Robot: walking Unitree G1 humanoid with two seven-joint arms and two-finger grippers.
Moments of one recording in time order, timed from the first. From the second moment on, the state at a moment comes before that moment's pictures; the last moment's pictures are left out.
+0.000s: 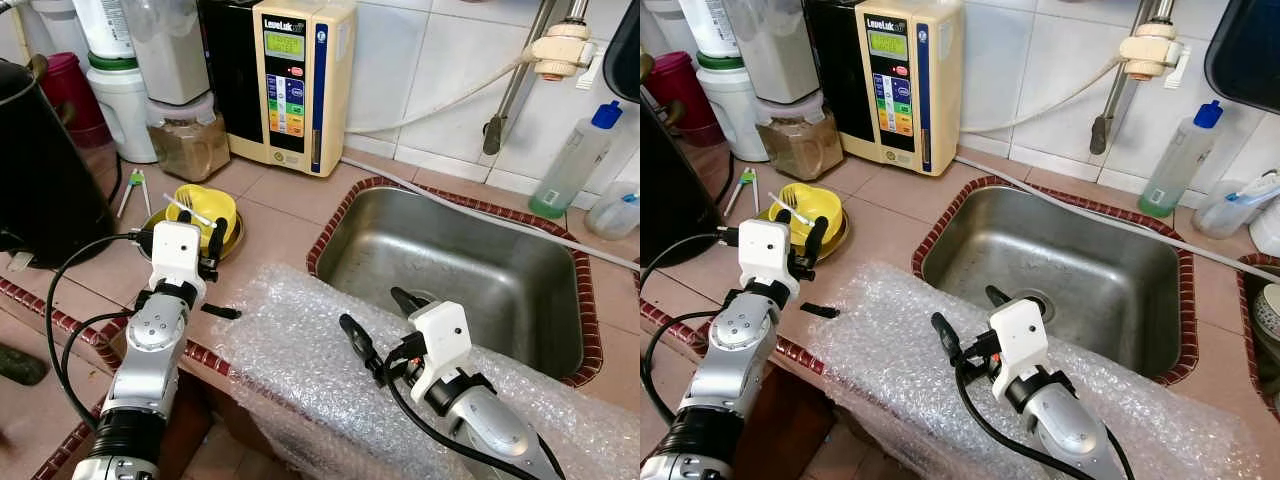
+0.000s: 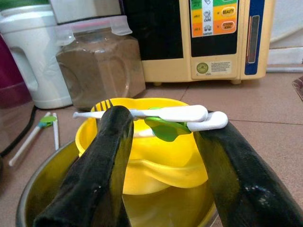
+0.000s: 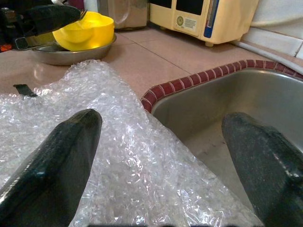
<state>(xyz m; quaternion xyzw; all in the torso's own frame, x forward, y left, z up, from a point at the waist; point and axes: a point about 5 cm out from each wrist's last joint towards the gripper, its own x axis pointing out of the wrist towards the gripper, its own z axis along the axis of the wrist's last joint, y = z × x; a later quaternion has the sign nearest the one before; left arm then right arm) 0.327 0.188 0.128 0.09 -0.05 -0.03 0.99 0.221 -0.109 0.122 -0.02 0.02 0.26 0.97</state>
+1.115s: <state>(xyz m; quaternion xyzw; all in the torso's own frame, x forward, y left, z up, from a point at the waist) 0.331 0.189 0.150 0.15 -0.12 -0.04 0.98 0.222 -0.107 0.124 -0.02 0.01 0.26 0.97</state>
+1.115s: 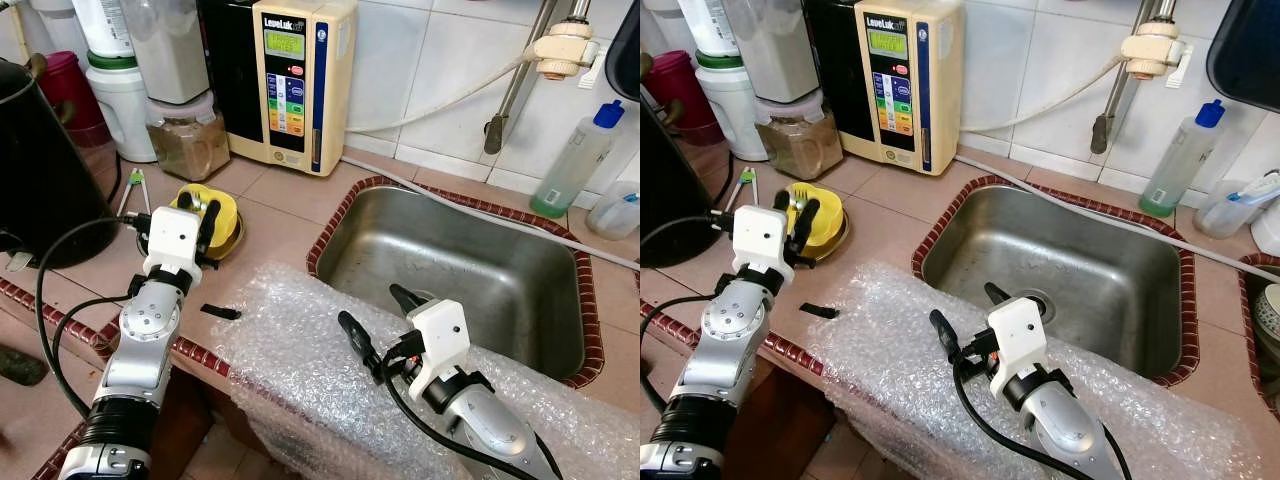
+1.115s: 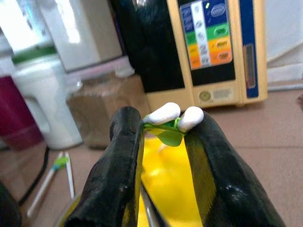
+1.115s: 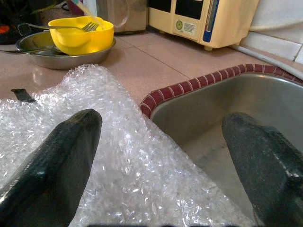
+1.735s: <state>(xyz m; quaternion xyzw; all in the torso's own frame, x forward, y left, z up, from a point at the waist) 0.321 0.154 0.179 0.16 -0.21 -0.08 0.96 0.228 -0.107 0.131 -0.02 -0.01 0.25 0.97</state>
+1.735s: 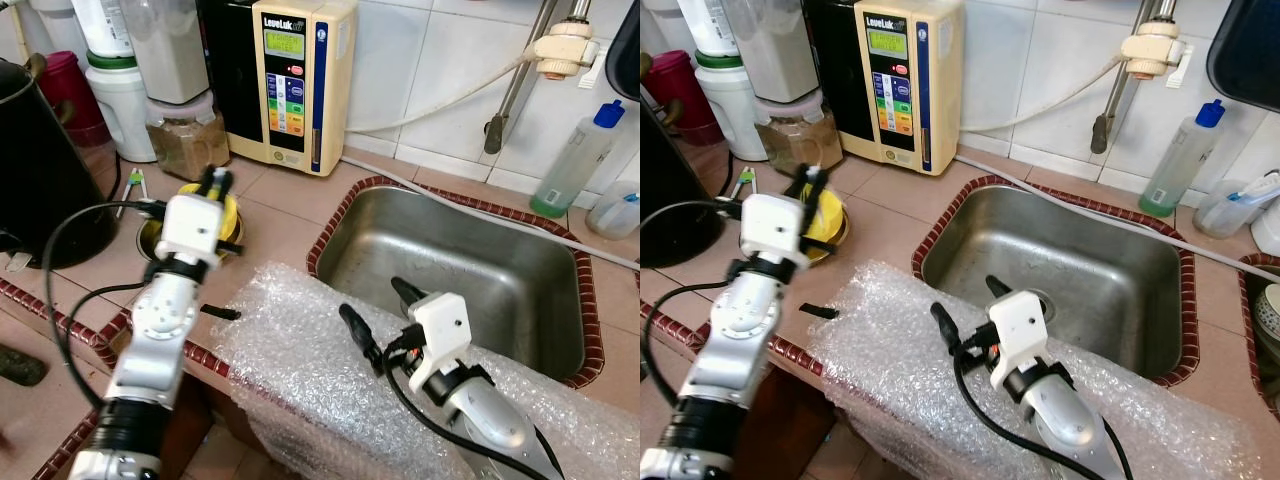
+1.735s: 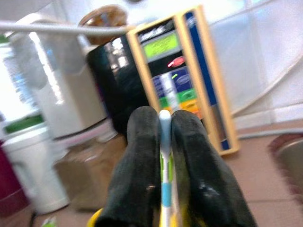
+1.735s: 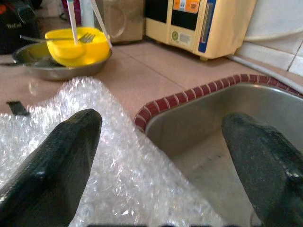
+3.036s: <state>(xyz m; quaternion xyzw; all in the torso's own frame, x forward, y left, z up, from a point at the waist) 0.325 0.106 0.227 -0.04 -0.21 -0.22 0.95 0.244 -0.104 0.145 0.01 -0.04 0.22 0.97</state>
